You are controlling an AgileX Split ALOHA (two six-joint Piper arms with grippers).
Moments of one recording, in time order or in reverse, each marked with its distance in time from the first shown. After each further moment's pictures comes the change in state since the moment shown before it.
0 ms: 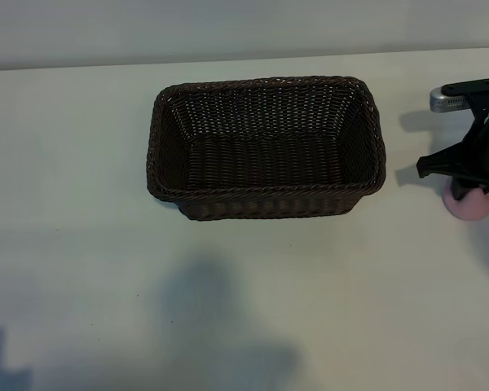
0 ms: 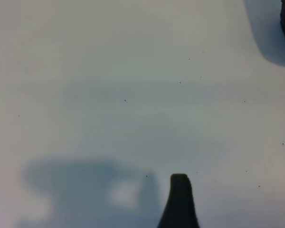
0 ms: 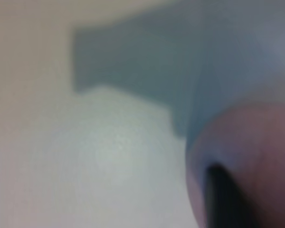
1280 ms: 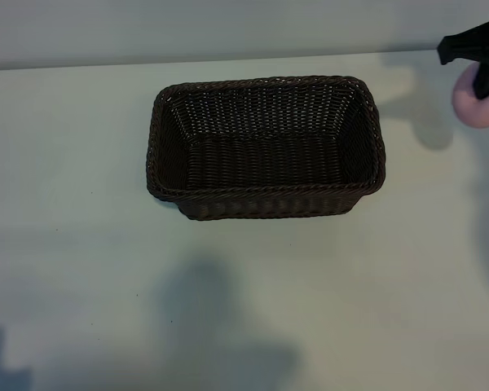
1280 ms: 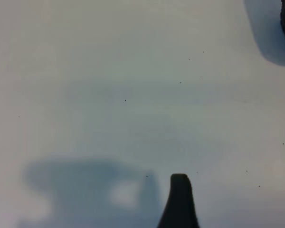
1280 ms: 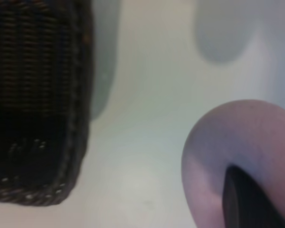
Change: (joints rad) left arm 0.000 0.000 0.000 0.001 0.000 0.002; right arm 0.012 -0.176 -0.405 0.101 0.431 -0.063
